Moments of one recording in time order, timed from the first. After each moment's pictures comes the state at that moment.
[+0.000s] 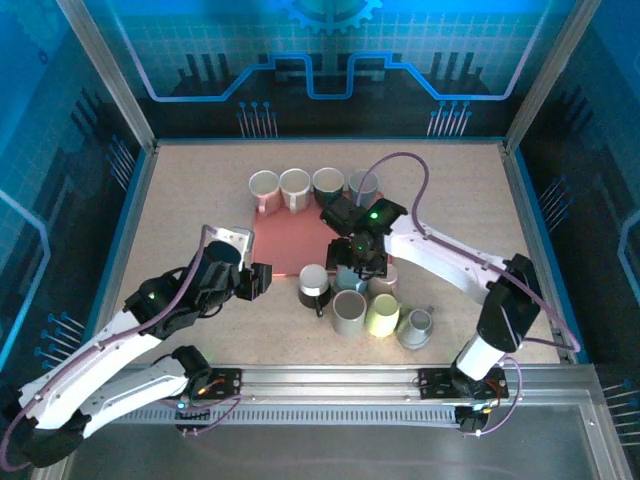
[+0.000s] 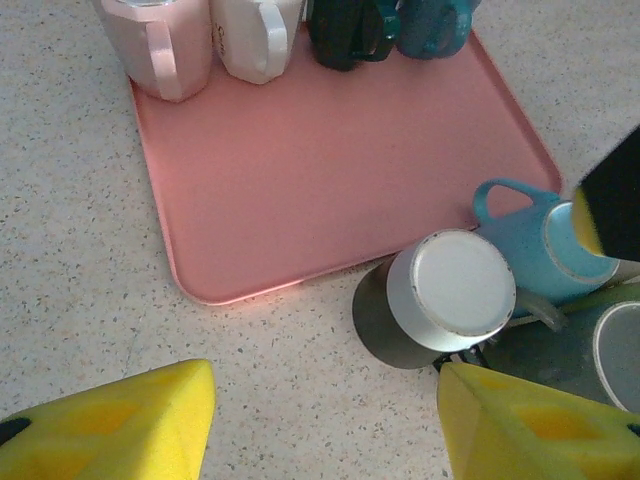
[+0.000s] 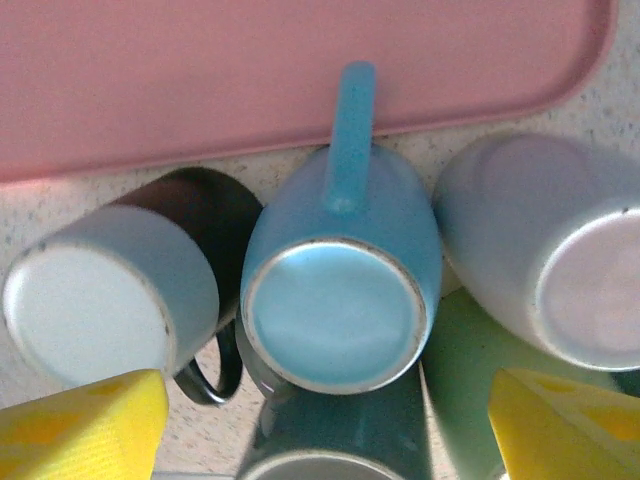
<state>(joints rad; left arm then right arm) -0.75 0.76 0.88 -0.85 -0.27 -0.47 0.83 1.66 1.47 -1.20 0.07 1.03</state>
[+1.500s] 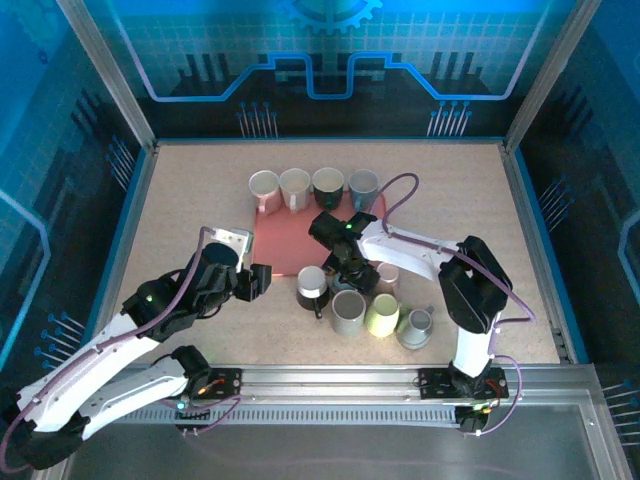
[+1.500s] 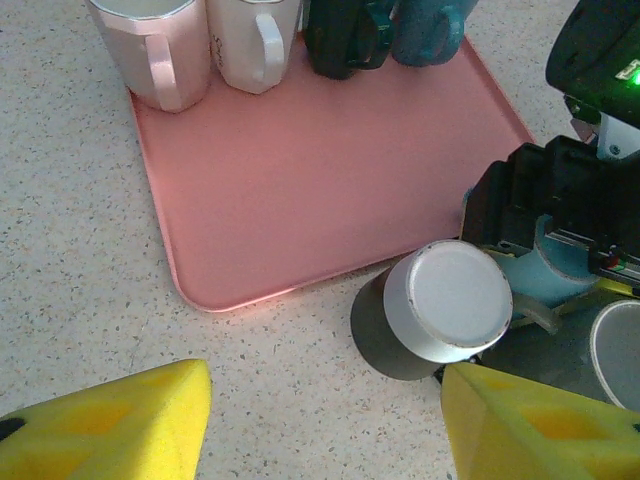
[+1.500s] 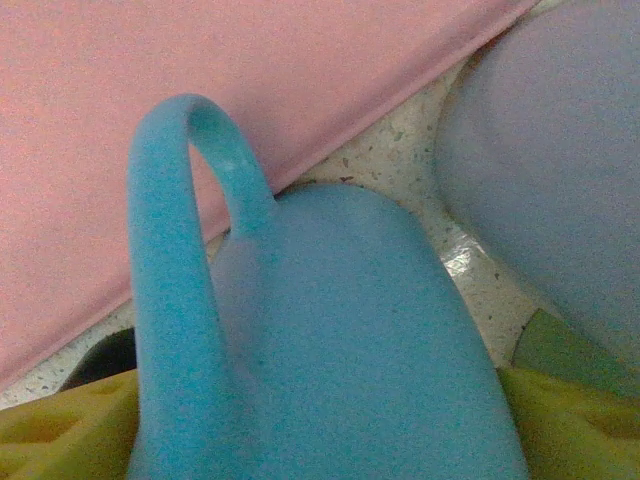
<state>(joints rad) -0.75 0.74 0.87 -0.84 -0.27 -0.45 0.83 1.83 1.37 -1.03 0.10 1.44</state>
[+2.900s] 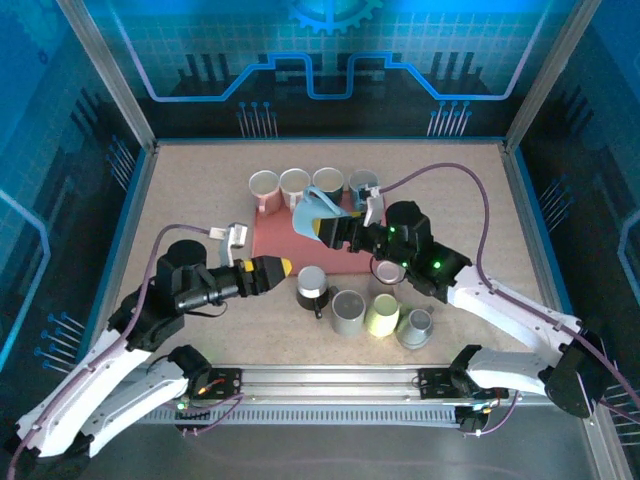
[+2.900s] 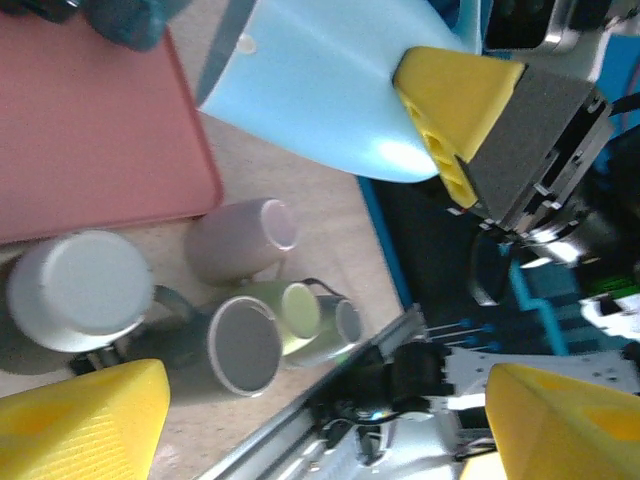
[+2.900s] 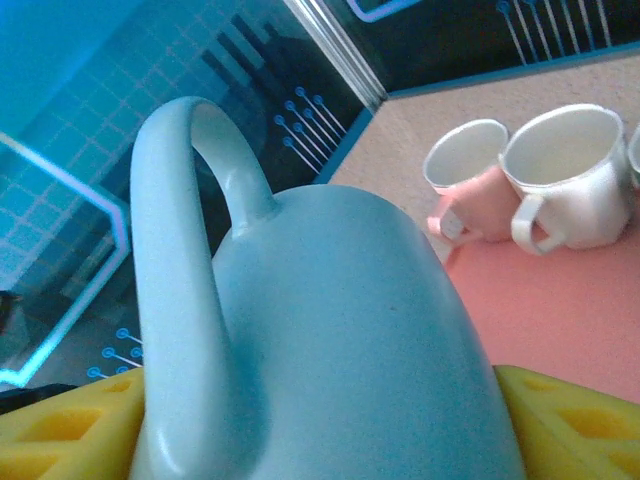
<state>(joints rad) -0.59 0.63 0.78 -0.49 0.39 -0.91 0.75 1.15 0.88 0.07 -0.17 0.64</state>
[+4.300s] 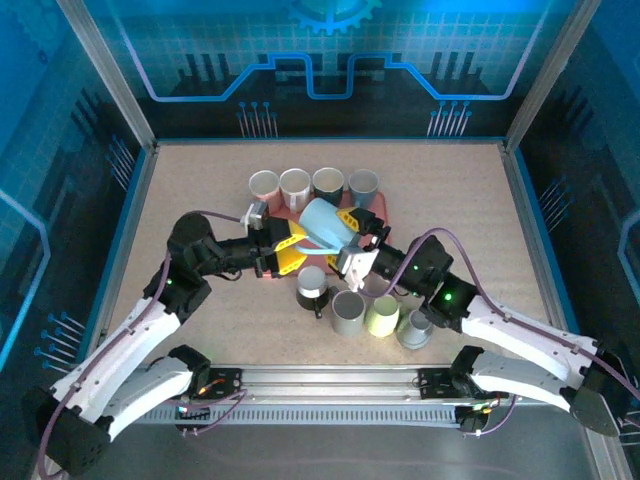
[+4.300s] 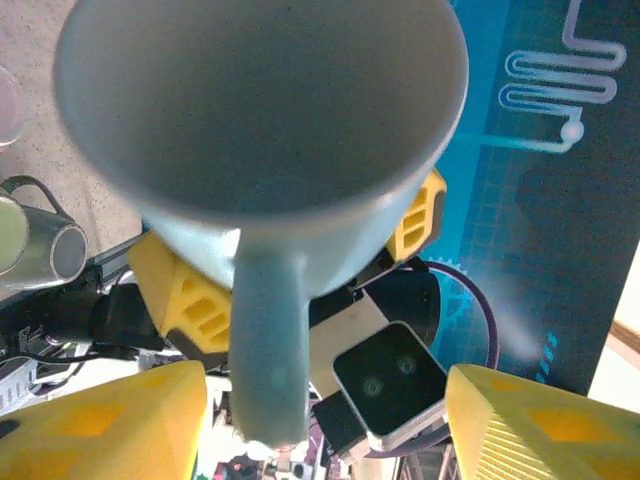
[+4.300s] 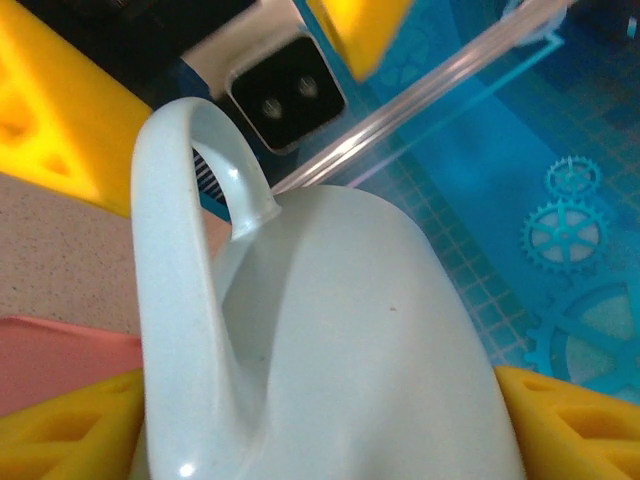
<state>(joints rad) -0.45 0.86 0.73 0.12 0.84 -1.65 0.87 0.97 0.66 0.34 -0.08 -0.96</state>
